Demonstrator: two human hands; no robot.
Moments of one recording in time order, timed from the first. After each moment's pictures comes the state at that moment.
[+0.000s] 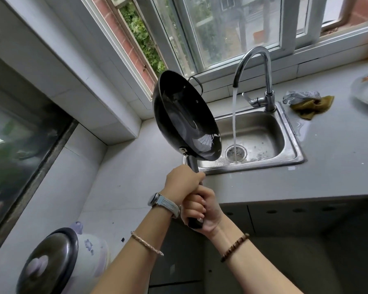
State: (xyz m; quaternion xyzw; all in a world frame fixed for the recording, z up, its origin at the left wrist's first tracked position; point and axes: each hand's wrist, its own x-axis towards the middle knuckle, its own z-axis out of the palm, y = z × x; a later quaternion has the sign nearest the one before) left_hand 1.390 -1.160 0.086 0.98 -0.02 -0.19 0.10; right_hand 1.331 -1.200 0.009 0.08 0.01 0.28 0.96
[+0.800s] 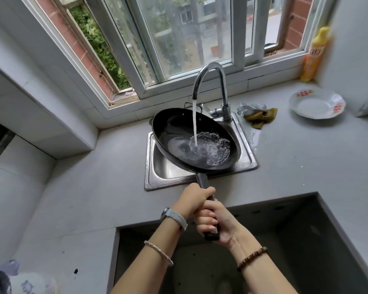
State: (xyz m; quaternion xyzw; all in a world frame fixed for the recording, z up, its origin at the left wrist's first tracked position) left_hand 1.384 -1.240 -0.001 0.89 -0.05 -0.33 0.30; right_hand 1.305 -1.302 -0.026 -0.14 0.20 0.22 0.94
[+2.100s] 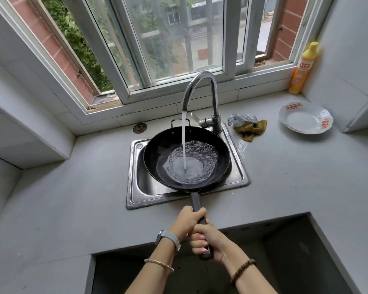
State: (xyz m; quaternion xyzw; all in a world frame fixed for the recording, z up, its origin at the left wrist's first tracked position) left_hand 1.427 -1.256 -0.124 0.79 0.00 -0.40 0.47; right_hand 1.341 -1.321 -0.093 -0.27 0.30 0.27 0.88
